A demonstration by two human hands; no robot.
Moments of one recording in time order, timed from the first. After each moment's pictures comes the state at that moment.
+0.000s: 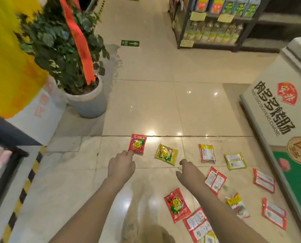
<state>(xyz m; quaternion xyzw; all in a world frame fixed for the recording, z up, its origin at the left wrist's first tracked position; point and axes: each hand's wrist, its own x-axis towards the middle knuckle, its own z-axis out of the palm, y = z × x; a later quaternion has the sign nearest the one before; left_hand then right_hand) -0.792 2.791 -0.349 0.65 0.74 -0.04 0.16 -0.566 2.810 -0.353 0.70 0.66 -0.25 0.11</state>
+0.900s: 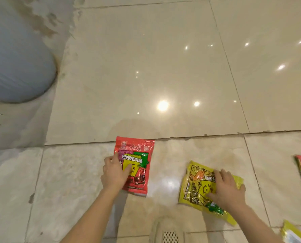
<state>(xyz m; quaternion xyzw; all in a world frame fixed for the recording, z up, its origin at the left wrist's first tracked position) -0.846 3.151 -1.011 0.40 0.85 0.03 0.35 -0.531 3.153 -0.994 0.69 0.60 -0.28 0.29</state>
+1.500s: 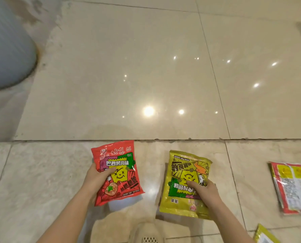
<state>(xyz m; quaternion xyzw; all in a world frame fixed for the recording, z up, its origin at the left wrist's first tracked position) -0.839 3.139 -1.015 0.11 0.76 0.32 0.56 -0.532 3.155 -1.001 0.79 0.23 -0.55 -0.16</state>
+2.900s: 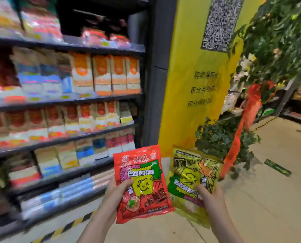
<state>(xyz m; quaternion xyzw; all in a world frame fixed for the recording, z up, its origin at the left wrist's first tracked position) -0.930 2.552 -0.127 -0.02 0.60 0.79 0.16 -0.819 2.760 -0.094 0.27 0.65 -0.66 -0.25</state>
